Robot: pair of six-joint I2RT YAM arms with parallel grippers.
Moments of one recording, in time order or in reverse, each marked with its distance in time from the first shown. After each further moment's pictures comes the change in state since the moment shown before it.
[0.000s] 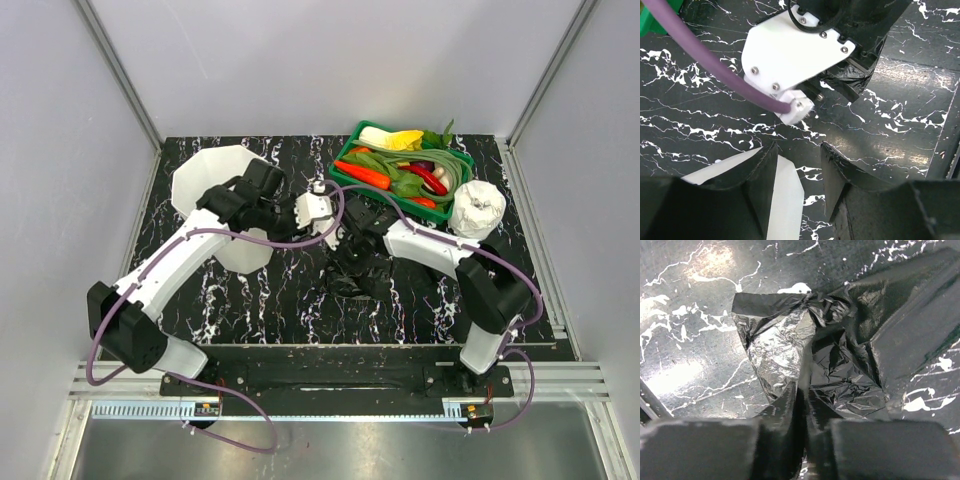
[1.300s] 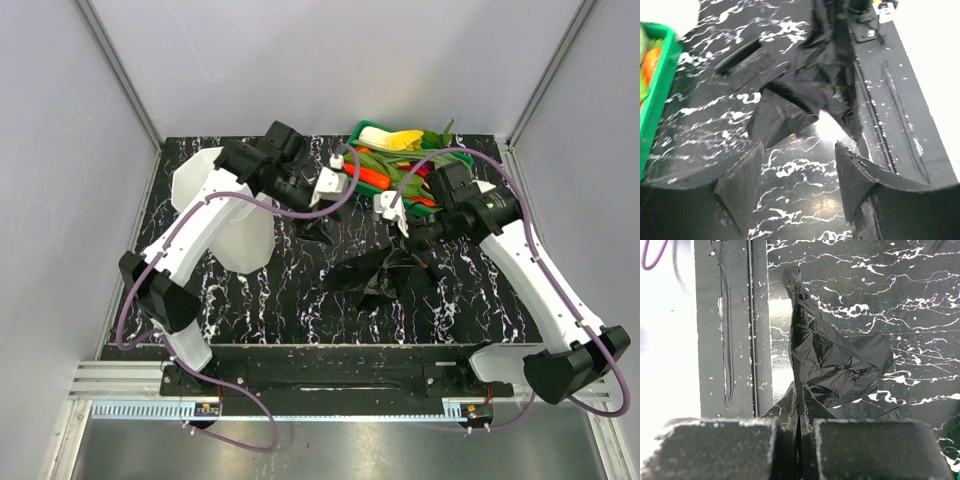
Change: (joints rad) left arm 0.001 0.283 0.527 -0.369 0.588 0.227; right arm -0.282 -0.476 0.237 -0.668 -0.552 -0.477
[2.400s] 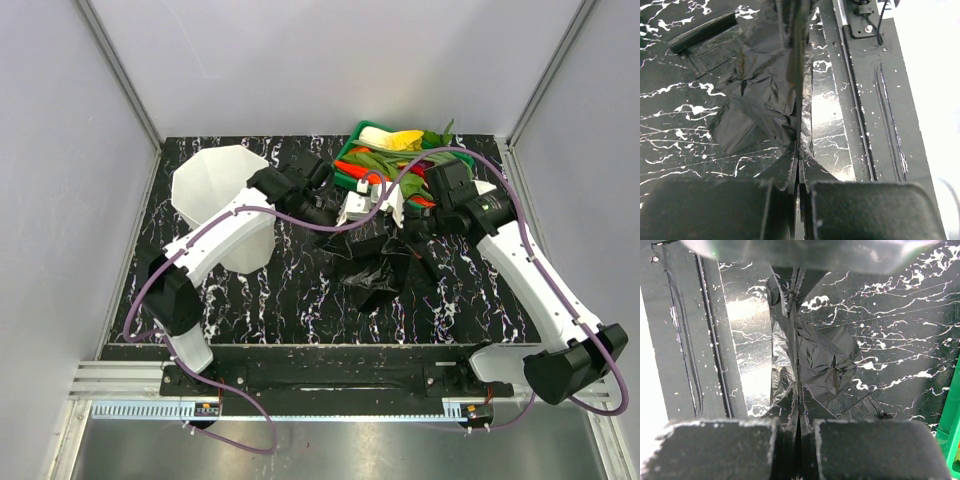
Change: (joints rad) left arm -0.134 0.007 -0.230 0.227 -0.075 -0.228; right arm -0.003 -0.014 -0.053 0.172 0.142 0.102
